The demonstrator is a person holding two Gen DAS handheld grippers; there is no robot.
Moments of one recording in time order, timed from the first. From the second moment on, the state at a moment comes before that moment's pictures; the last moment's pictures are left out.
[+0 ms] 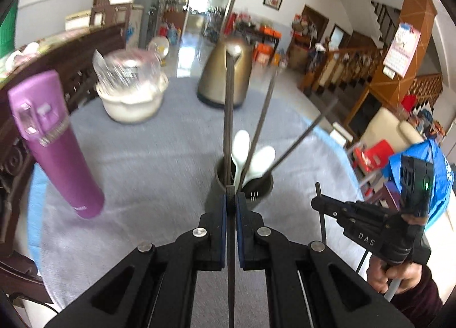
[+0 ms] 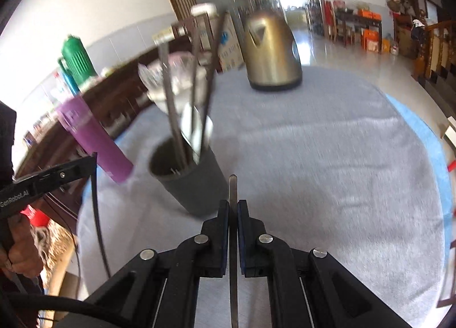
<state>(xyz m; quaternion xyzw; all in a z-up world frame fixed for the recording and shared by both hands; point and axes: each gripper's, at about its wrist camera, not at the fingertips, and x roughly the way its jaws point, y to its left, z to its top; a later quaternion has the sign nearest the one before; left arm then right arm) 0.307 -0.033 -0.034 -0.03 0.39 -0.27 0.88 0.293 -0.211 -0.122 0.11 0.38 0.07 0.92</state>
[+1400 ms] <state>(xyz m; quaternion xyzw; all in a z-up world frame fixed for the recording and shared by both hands) 0.310 -0.051 0.079 0.03 0.26 -0.24 0.93 0.316 -0.193 0.019 0.17 0.11 0.10 0.97</state>
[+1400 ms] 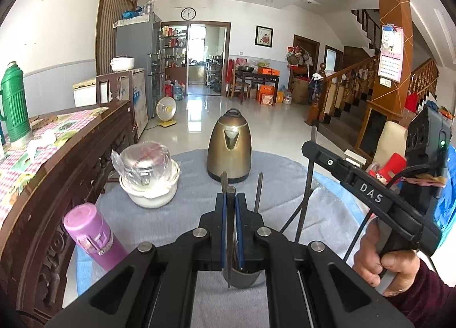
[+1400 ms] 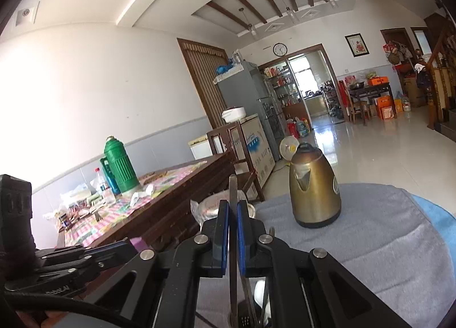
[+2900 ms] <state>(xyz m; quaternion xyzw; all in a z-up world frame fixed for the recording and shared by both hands) 0.322 -0.062 0.072 -0.01 0.28 -0.27 0.92 0.328 -0.191 -0.010 0.16 0.08 0.02 0.98</state>
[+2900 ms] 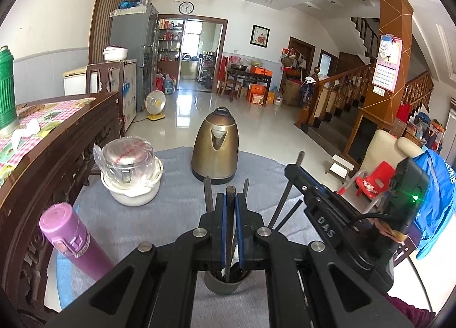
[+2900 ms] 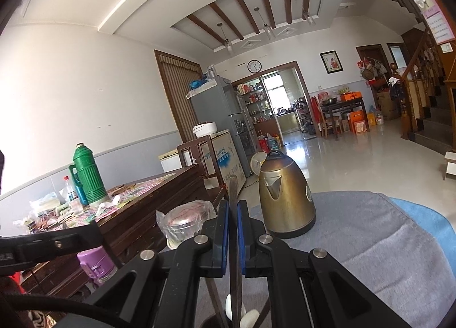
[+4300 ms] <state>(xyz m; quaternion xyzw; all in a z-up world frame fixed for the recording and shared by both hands) 0.313 -0.048 0.020 -0.02 0.33 -0.24 0.91 0.302 -0.174 -0.040 0.15 0.12 0.03 0.98</state>
